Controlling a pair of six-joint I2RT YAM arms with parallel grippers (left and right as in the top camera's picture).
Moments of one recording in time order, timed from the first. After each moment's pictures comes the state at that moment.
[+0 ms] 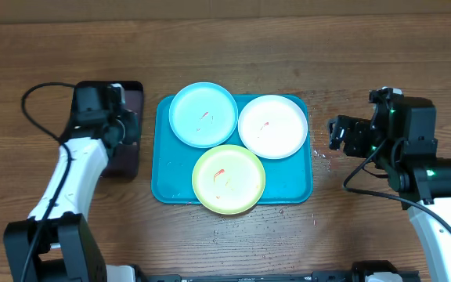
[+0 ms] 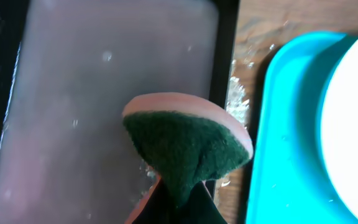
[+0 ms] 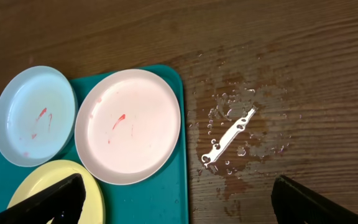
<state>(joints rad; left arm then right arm) 0.09 1.58 1.00 -0.47 -0.03 -0.05 0.03 1.10 1.02 -0.77 -0.14 0.23</state>
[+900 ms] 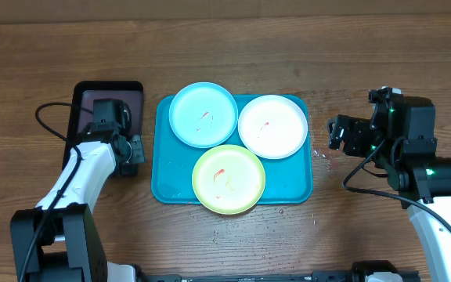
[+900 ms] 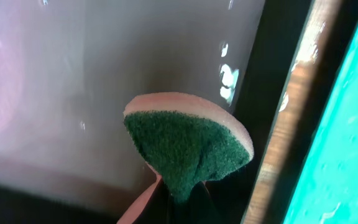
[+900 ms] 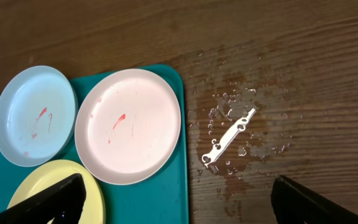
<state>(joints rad) 0.07 1.61 0.92 -0.60 -0.12 -0.13 0.03 1.10 1.02 -0.76 -0.15 0.23</state>
